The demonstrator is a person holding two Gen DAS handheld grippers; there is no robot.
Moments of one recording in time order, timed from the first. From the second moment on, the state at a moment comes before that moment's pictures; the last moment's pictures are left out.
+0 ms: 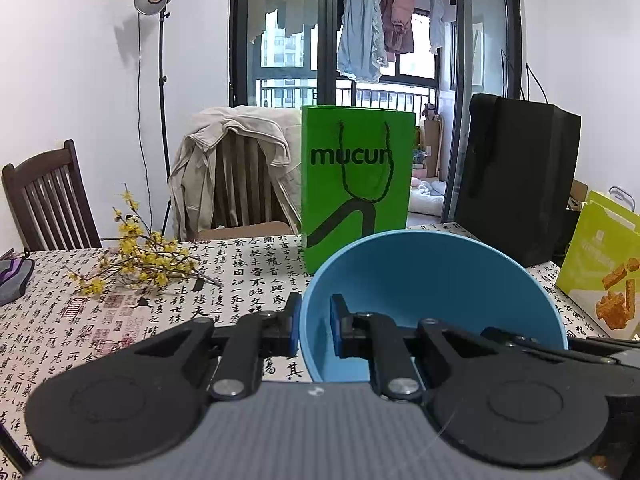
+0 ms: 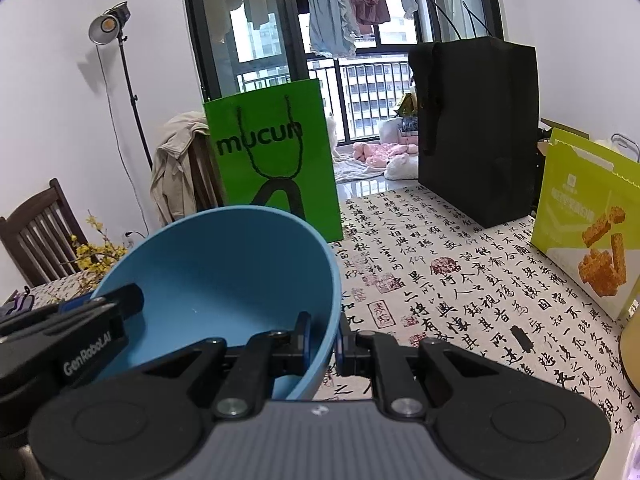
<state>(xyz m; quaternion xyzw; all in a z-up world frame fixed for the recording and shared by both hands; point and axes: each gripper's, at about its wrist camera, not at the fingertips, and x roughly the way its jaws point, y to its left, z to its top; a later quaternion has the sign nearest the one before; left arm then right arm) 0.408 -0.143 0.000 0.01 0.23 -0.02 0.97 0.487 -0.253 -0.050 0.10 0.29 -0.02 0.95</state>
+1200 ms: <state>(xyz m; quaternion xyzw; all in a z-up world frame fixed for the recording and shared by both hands) 0.340 -0.066 0.018 -0.02 0.20 0.01 0.98 0.438 -0.184 -0.026 0.08 0.26 0.03 0.96</state>
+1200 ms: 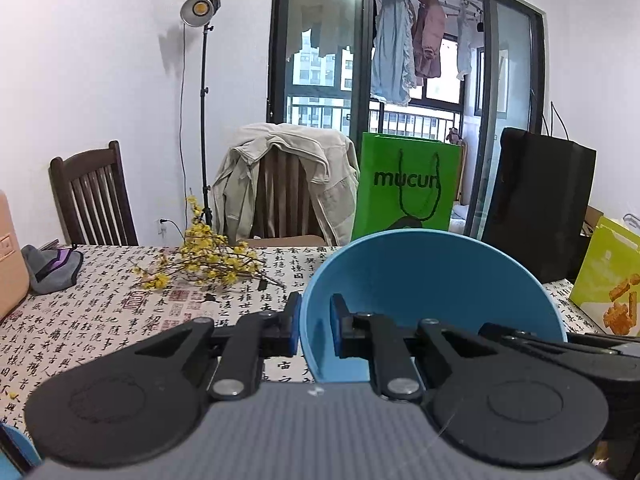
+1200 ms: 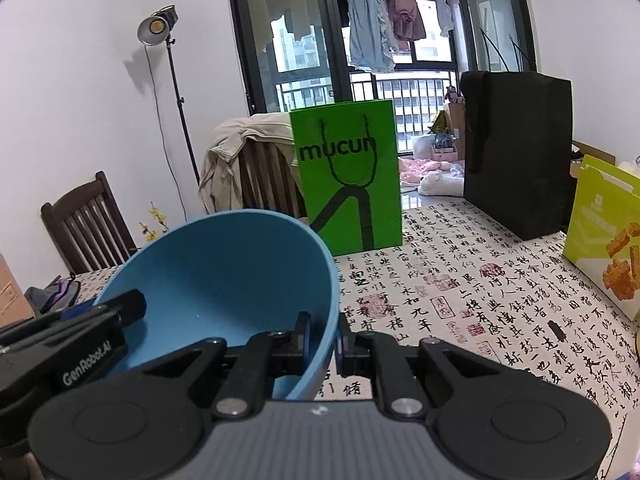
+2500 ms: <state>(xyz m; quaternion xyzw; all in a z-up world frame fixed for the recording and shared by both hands) 0.278 -0.003 0.035 -0.04 0.17 0.06 0.98 0.400 -0.113 -0.015 0.06 0.25 0.09 0.96</state>
